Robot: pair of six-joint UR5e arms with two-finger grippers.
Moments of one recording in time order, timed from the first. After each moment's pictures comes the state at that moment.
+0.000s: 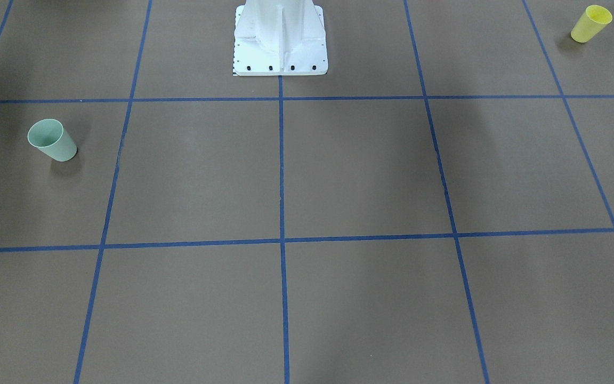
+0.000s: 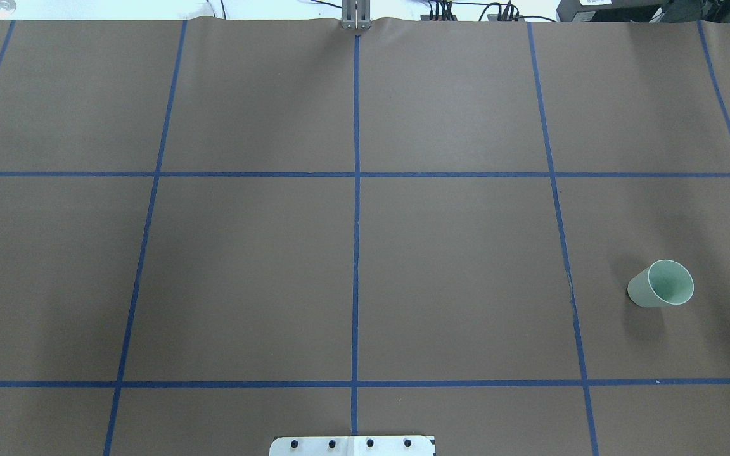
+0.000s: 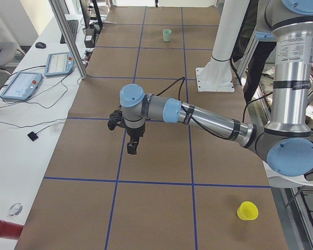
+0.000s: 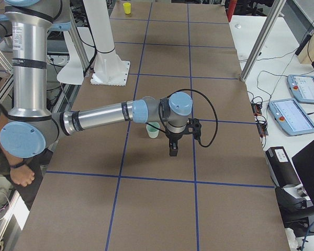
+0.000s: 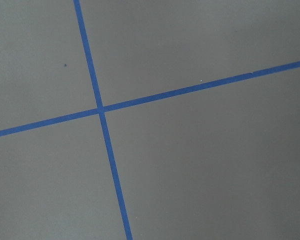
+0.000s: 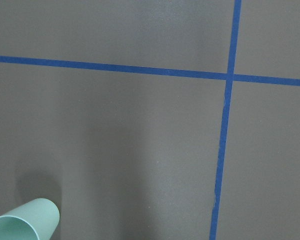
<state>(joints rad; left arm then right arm) -1.47 -1.55 -1.90 -1.42 -2.33 0.04 1.45 -1.64 1.88 -1.73 2.37 0.06</state>
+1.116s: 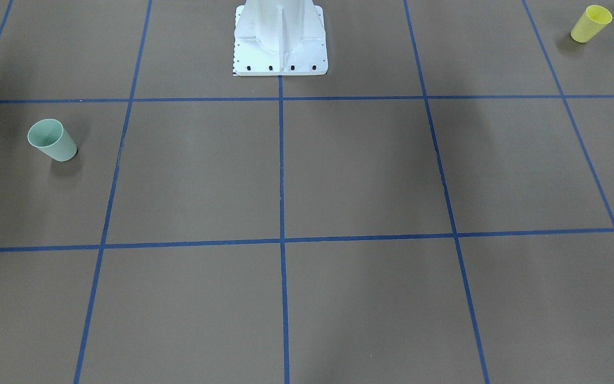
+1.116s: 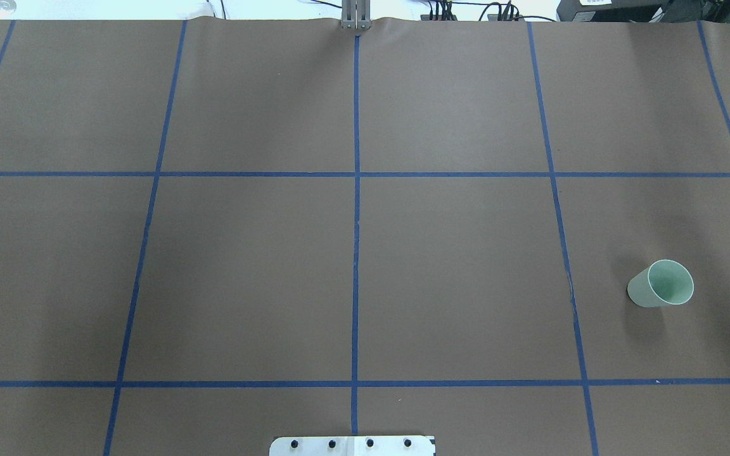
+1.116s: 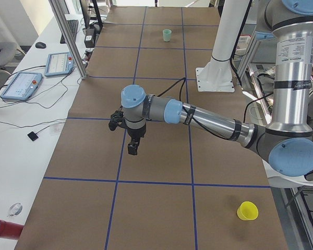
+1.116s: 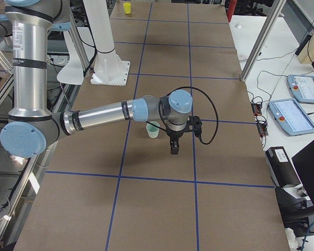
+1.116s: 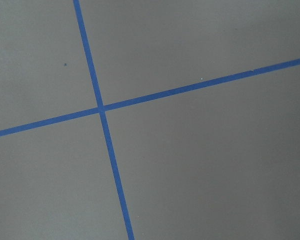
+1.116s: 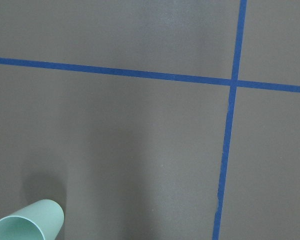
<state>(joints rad) -1.47 -1.53 -1.91 -1.43 -2.33 0.05 1.45 -1.64 1.89 -1.71 2.37 0.05</state>
